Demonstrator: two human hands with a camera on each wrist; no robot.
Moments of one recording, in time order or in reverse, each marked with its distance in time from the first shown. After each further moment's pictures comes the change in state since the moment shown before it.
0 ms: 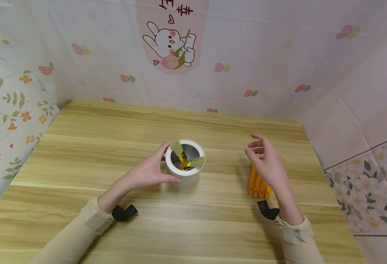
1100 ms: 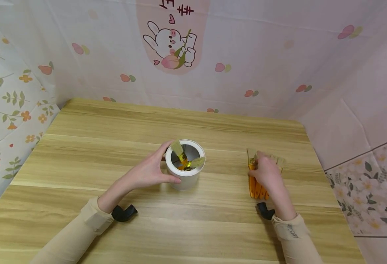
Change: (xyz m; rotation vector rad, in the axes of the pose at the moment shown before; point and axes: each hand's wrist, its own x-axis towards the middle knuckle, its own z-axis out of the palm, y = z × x) left_hand 0.000 0.001 0.000 -0.004 -0.004 0.004; right_hand 0.007 0.050 0.019 -0.367 -0.310 0.240
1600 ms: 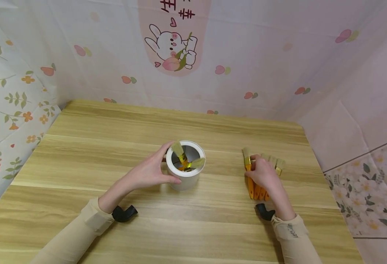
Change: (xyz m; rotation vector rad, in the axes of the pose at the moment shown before) left_hand -0.001 0.000 0.000 0.008 0.012 0.011; right_hand 0.000 -0.003 -0.001 0.105 -0.042 -0.039
